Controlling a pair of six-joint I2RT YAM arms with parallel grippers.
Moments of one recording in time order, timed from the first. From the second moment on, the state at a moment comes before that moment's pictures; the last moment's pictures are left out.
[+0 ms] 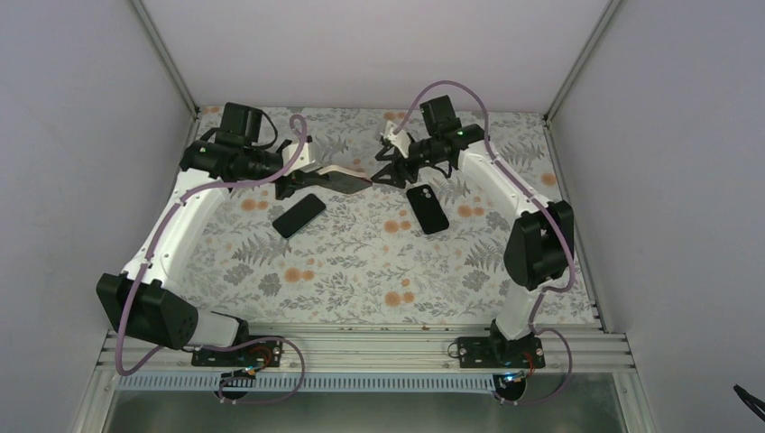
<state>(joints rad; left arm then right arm) -0.25 1.38 1.44 -0.95 0.88 0.96 0.42 1.83 1.65 -0.73 -0.80 -0.65</state>
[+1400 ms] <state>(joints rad) -0.31 1.29 1.35 -0.80 0.64 0.75 0.48 1.87 1.73 -0.98 -1.12 -0.67</state>
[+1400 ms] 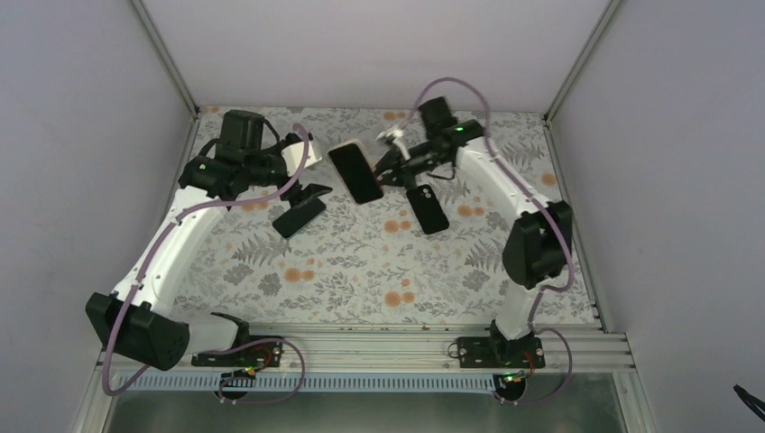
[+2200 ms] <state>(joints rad) -0.60 1.51 1.31 -0.02 -0.01 0.56 0.37 1.77 1.79 -0.47 -0.29 0.12</state>
